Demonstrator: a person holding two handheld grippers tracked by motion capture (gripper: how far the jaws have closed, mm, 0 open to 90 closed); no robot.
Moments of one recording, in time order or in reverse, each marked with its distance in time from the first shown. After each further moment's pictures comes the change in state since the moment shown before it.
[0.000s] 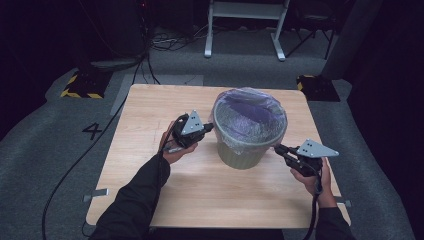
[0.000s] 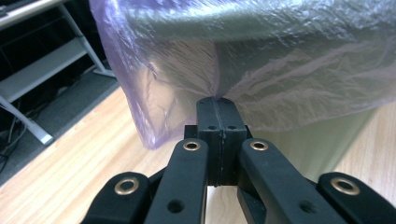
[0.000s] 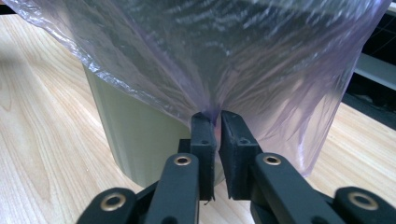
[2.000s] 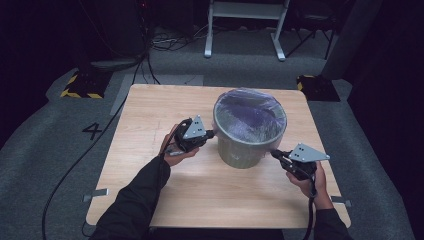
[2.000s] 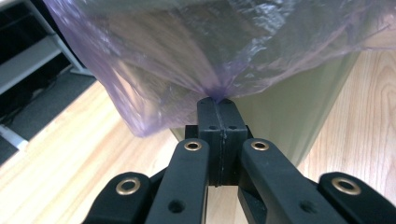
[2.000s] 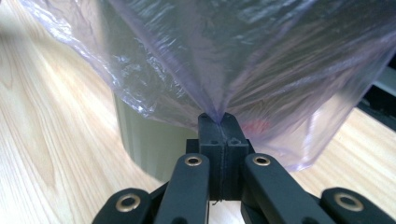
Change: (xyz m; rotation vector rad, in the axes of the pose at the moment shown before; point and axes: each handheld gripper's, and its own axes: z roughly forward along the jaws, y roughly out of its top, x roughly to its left) left arm -0.009 -0.007 0.007 0.035 -0.082 0.045; right arm 0.017 -0.001 0.008 0.048 0.004 -0.073
